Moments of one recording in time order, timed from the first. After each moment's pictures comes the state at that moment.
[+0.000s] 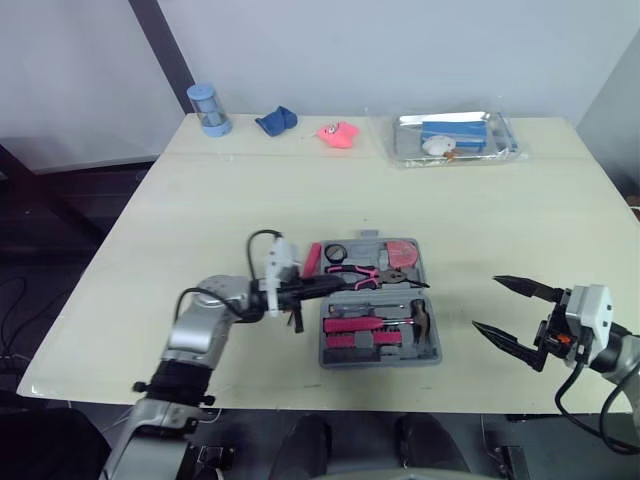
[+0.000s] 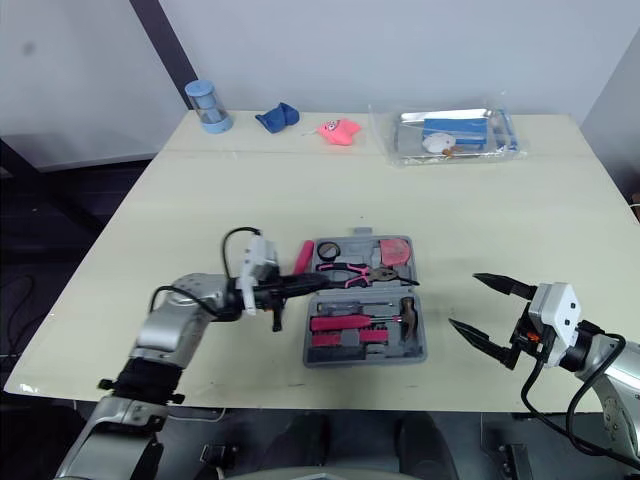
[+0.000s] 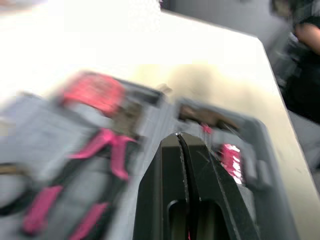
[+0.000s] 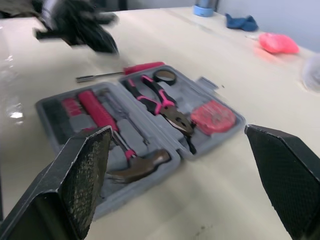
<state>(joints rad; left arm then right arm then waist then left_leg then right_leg) -0.31 0.52 -0.01 0.10 -0.40 0.27 -1.17 0.21 -0.65 -0.26 -0.23 0.52 -0.01 1.04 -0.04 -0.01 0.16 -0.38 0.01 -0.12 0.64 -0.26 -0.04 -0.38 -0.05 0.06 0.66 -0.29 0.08</state>
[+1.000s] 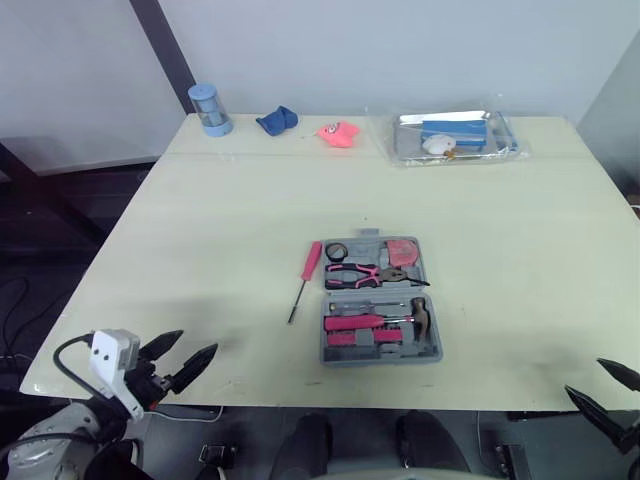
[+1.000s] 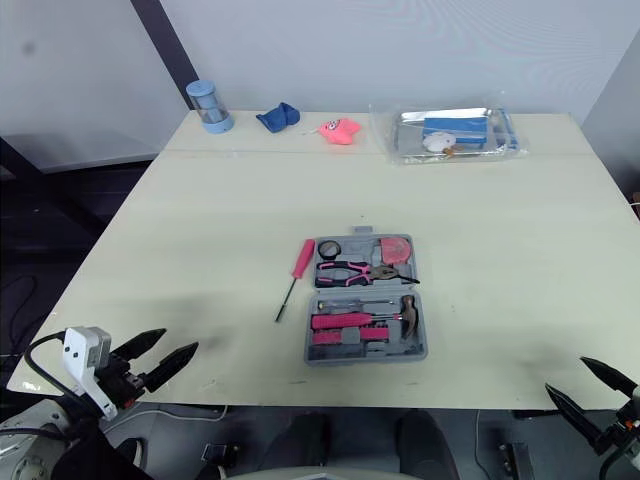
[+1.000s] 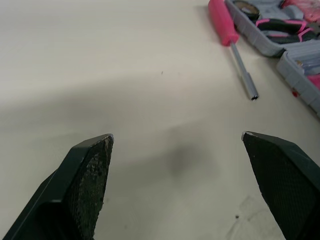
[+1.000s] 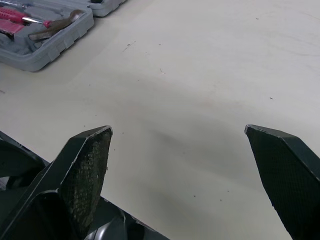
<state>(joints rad) 0.40 0.56 0.50 -0.13 -0.52 0.28 -0.91 0.51 -0.59 -0.55 0.18 0.54 -0.23 1.16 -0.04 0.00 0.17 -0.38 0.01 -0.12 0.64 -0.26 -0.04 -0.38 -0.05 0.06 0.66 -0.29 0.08</state>
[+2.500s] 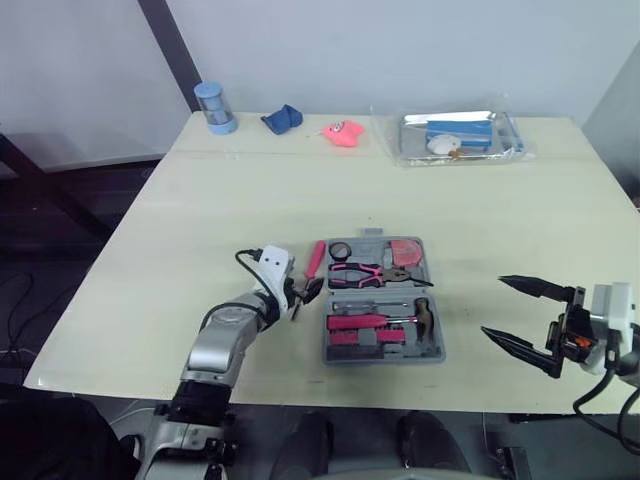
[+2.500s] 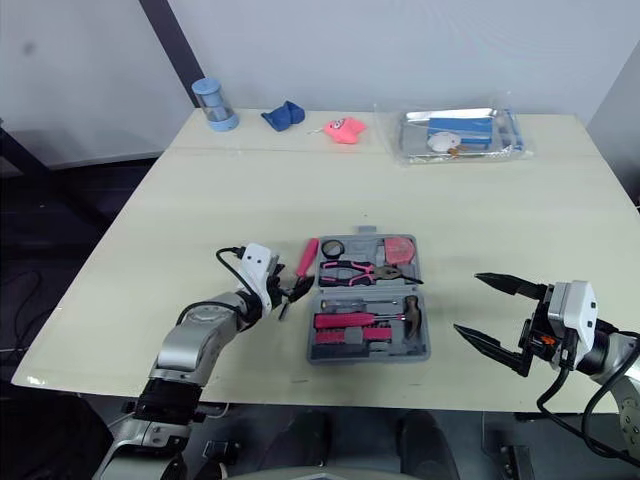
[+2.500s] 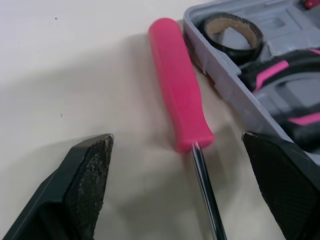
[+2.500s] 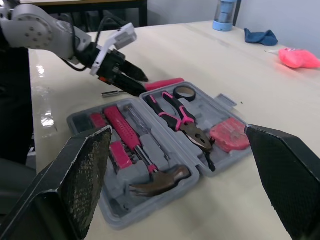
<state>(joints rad) -0.29 0.32 -0.03 0.09 -0.19 0.52 -0.42 0.23 -0.71 -0.33 -0.36 0.62 0.08 1.13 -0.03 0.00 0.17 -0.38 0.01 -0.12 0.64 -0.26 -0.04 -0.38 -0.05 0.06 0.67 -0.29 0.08</state>
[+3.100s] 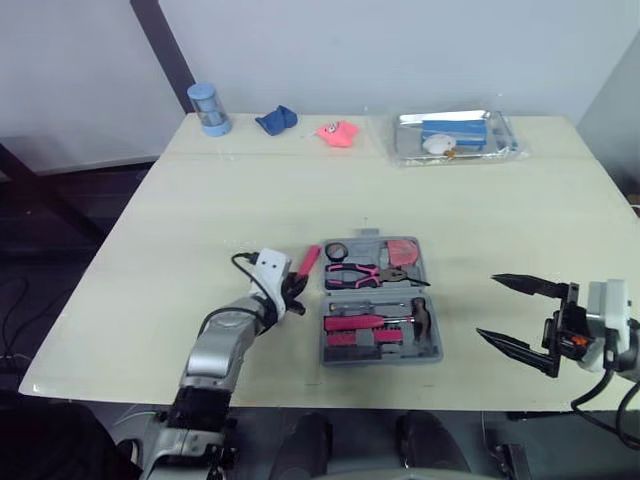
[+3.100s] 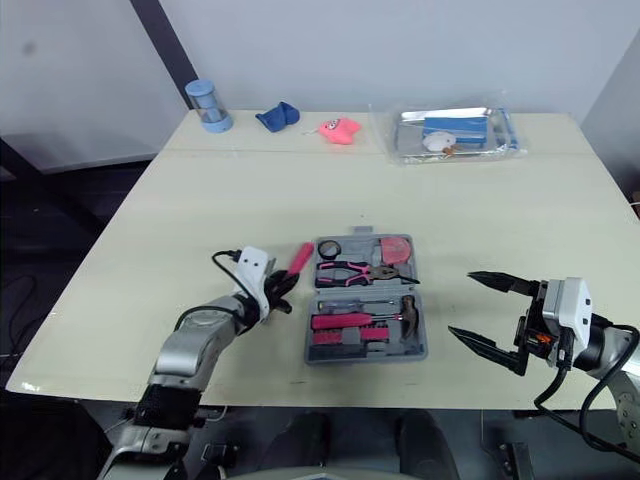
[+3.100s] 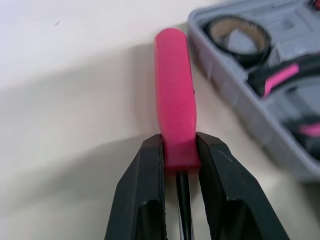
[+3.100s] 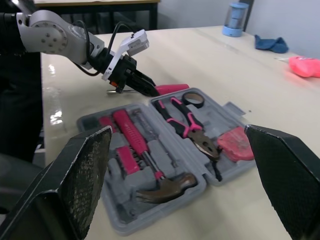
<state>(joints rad) -0.18 0.34 0.02 -0.03 -0.16 0.56 -0.40 0.19 -0.72 -0.30 -0.37 0.62 0.09 1.17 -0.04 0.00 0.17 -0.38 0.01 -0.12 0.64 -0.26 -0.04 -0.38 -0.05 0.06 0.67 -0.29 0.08</state>
